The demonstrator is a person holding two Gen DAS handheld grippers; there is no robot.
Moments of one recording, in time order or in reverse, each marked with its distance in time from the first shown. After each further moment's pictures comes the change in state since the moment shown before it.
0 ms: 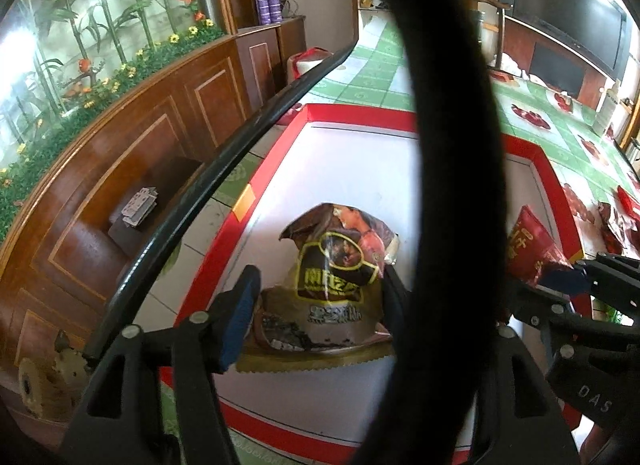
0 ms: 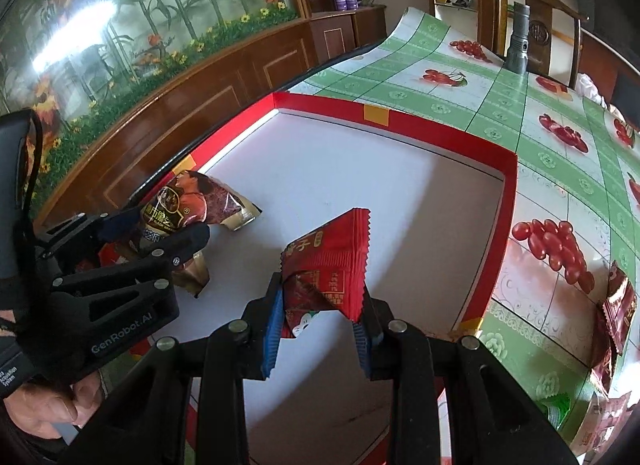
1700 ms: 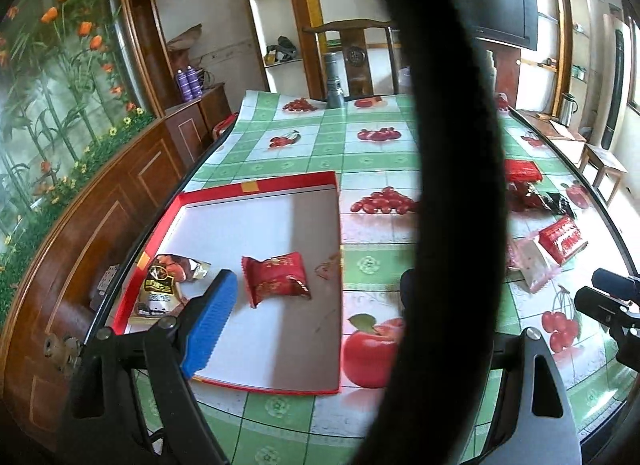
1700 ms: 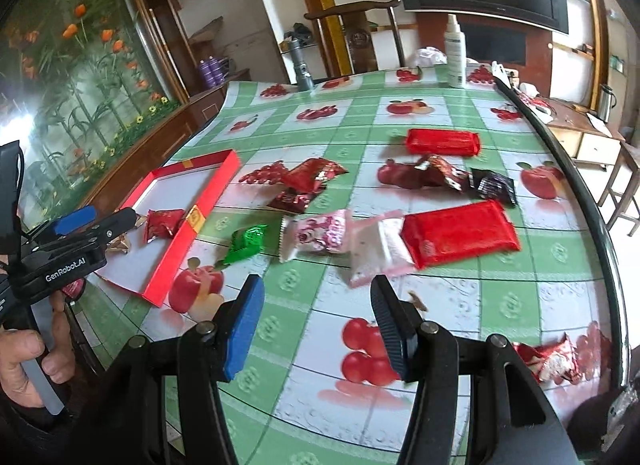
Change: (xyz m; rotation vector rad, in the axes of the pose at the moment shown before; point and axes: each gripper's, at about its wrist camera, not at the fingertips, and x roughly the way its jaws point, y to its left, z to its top) left arm -0.126 -0.152 -0.027 0.239 -0.182 -0.137; right arm -0.204 -0.135 -0.169 0.382 -0.235 -0.231
